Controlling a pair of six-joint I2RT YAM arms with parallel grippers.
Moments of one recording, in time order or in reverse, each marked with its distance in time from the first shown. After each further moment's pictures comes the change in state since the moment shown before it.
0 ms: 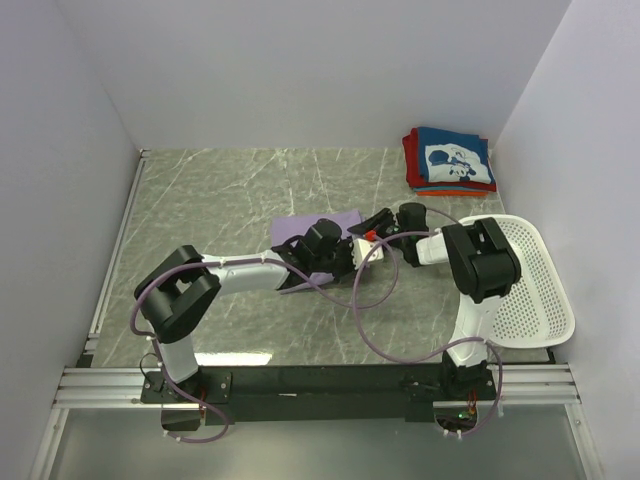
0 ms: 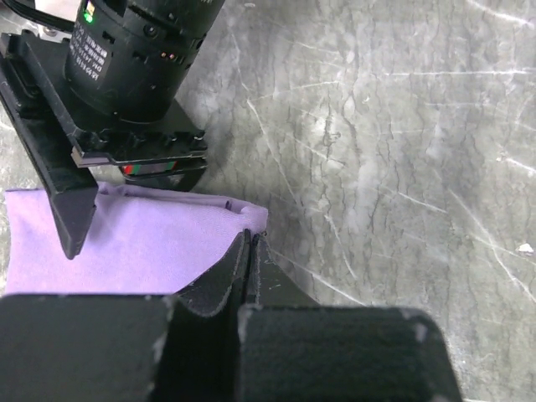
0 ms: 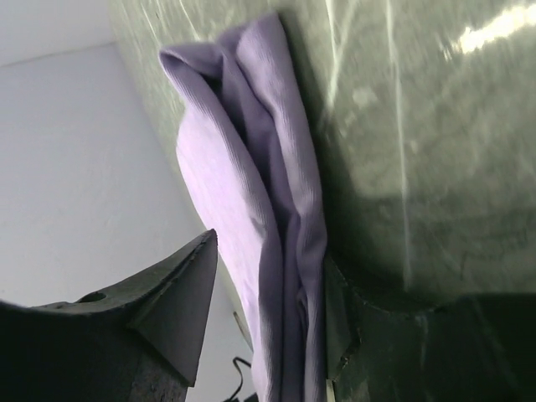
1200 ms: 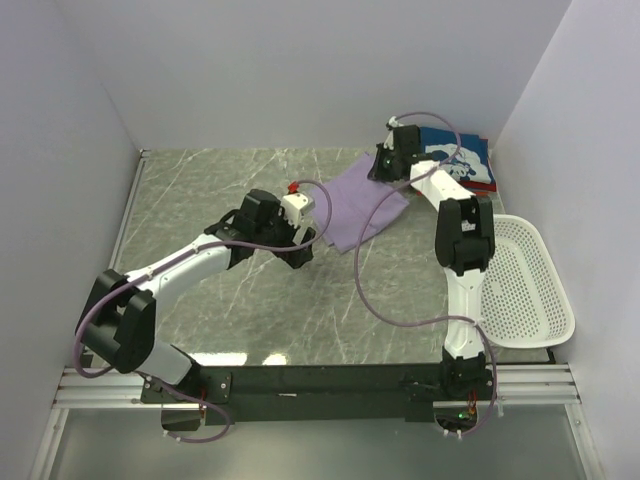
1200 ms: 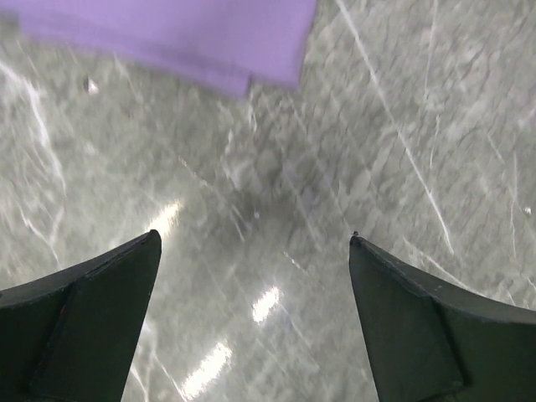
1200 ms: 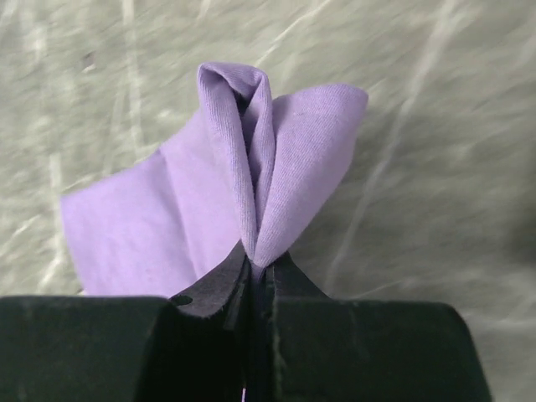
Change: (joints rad) left arm 0.338 -0.304 -0.055 -0.404 -0.024 -0.340; right arm -0.032 0.293 1.019 -0.827 0.274 -0.931
